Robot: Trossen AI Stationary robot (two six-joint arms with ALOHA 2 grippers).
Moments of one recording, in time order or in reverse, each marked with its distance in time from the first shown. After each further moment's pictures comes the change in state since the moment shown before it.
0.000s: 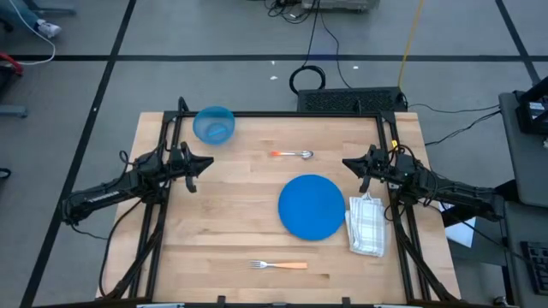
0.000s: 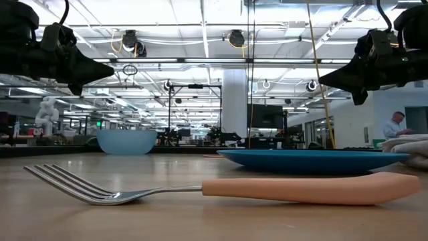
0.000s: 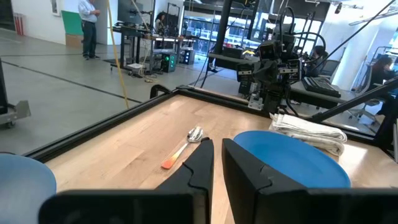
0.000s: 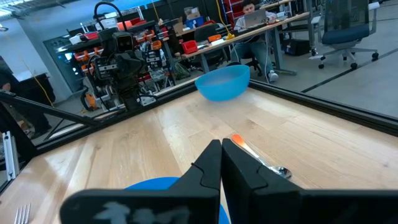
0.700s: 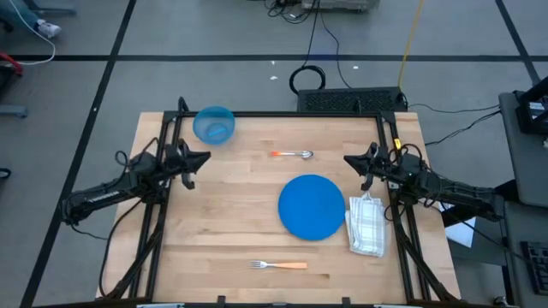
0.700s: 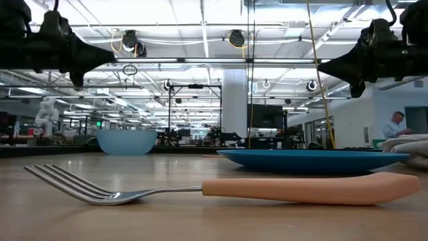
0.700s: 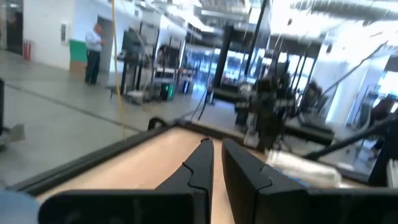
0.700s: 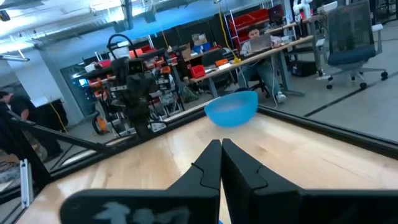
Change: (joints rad) left arm 0.000 0.000 0.000 0.151 -0.027 -0.053; right arm 0.000 0.000 0.000 0.113 0.000 0.025
